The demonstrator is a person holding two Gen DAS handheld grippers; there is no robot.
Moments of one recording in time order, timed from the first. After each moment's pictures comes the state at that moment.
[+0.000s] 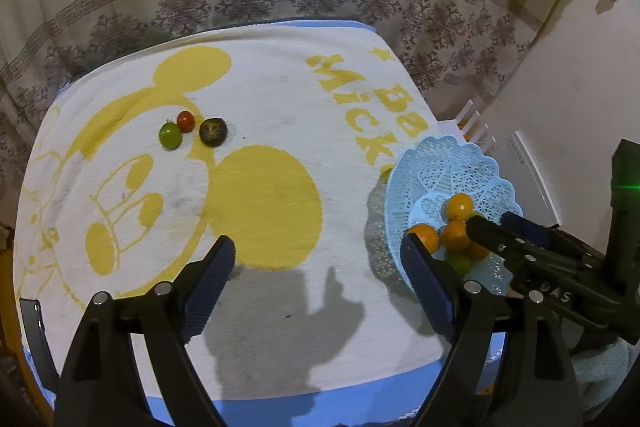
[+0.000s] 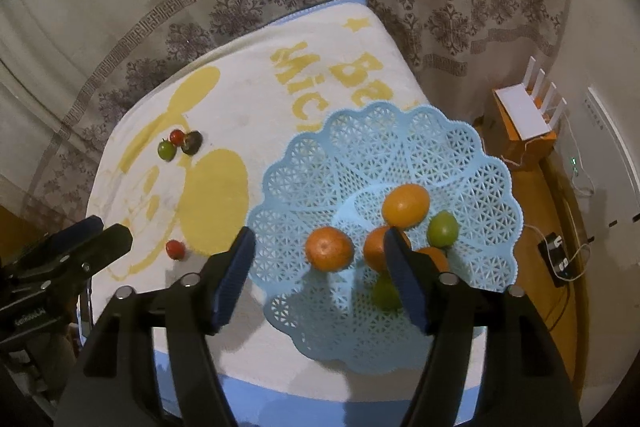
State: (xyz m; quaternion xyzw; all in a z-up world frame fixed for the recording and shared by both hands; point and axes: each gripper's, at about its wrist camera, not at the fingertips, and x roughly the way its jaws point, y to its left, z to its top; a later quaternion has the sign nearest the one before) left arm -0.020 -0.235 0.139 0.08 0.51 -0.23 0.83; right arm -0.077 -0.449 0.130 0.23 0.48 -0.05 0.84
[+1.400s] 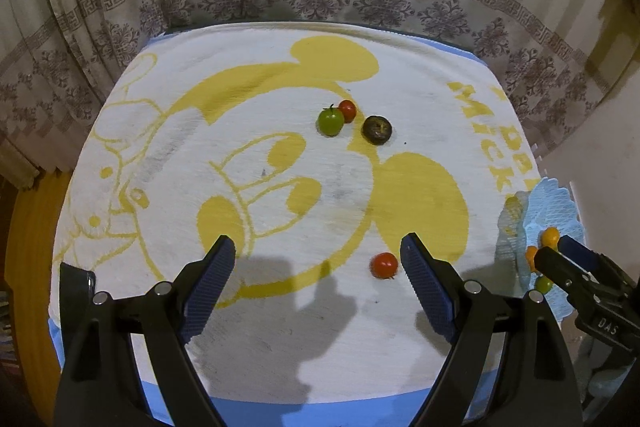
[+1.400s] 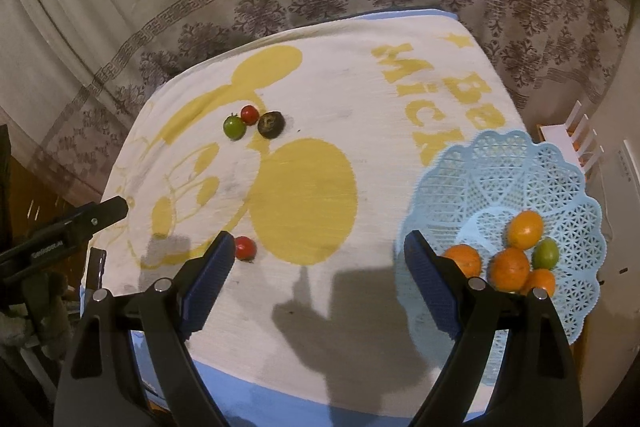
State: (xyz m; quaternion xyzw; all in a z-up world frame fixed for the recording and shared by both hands) left arm 0.029 -0.081 0.134 0.03 0.52 -0.12 0.85; right arm -0.025 -0.333 0.136 0.16 0.50 0.02 0.85
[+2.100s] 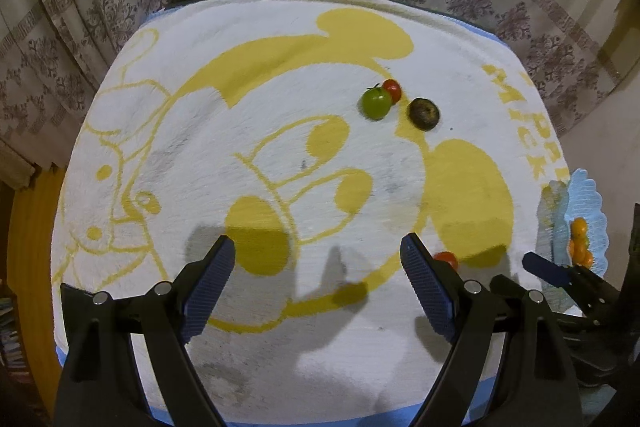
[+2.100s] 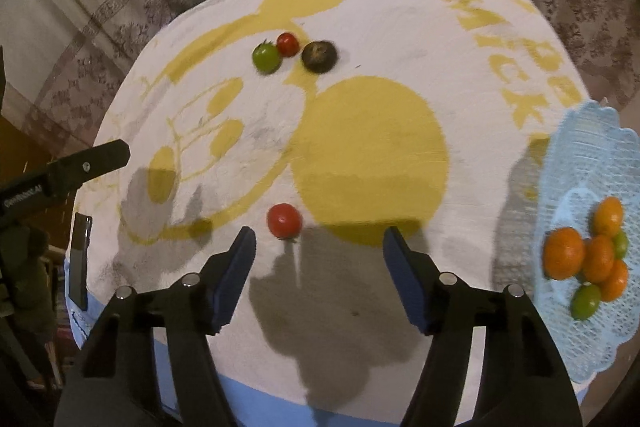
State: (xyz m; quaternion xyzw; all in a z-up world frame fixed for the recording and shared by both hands) left arm 0.069 -0.039 0.096 0.04 0.55 -0.13 0.82; right arm 0.015 -0.252 0.069 0.13 0.57 0.05 0.81
